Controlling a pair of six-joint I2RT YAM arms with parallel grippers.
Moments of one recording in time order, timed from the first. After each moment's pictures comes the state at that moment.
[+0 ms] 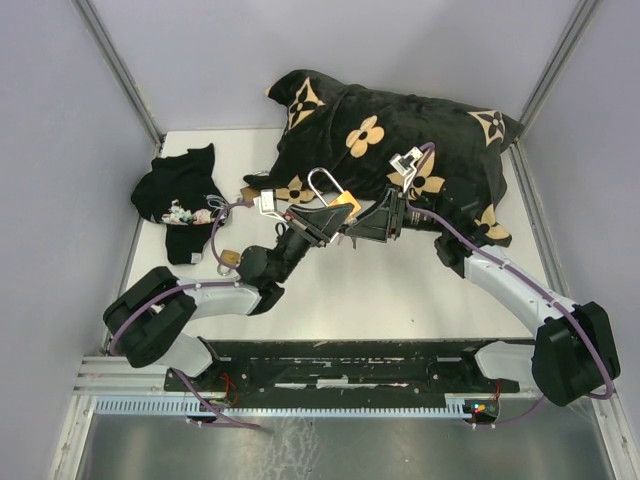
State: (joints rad) left arm -0.85 1.47 0.55 1.47 -0.08 -1.09; right arm 0.41 1.25 0.81 0.50 -1.01 0.83
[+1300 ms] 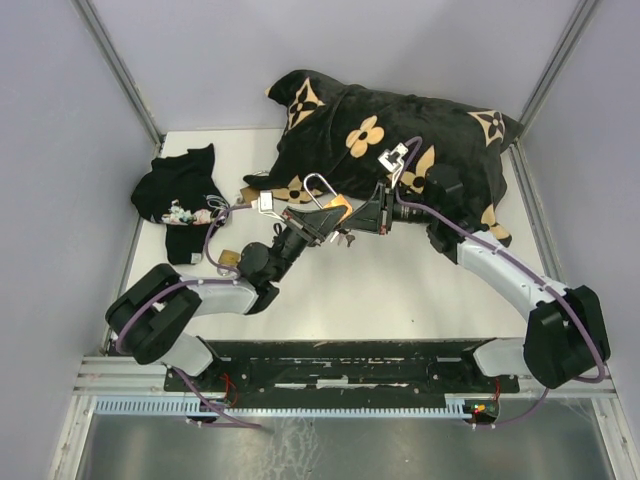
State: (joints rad) left arm -0.77 1.49 0.50 1.42 -0.05 -1.16; right arm 0.42 1.34 0.87 0.38 -0.97 0.67
